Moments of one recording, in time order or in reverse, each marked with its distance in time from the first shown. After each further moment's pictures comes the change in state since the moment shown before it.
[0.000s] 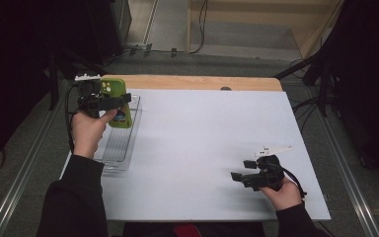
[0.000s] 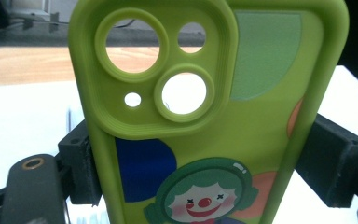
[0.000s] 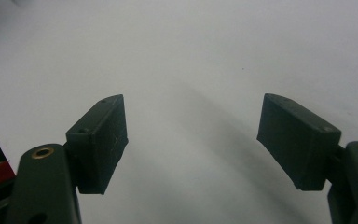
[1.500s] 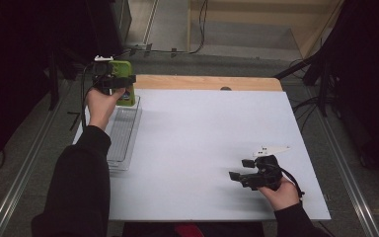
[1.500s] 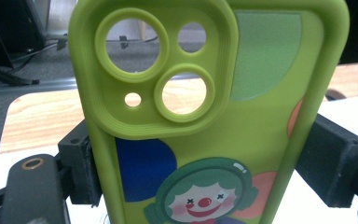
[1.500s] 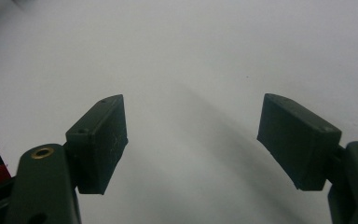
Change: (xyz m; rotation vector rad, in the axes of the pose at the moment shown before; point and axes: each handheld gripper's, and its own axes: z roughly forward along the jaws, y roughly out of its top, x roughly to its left) left arm 0.037 0.038 0.084 -0.031 0.102 0.031; right arm 0.003 0.002 0.003 -0.018 -0.003 -0.019
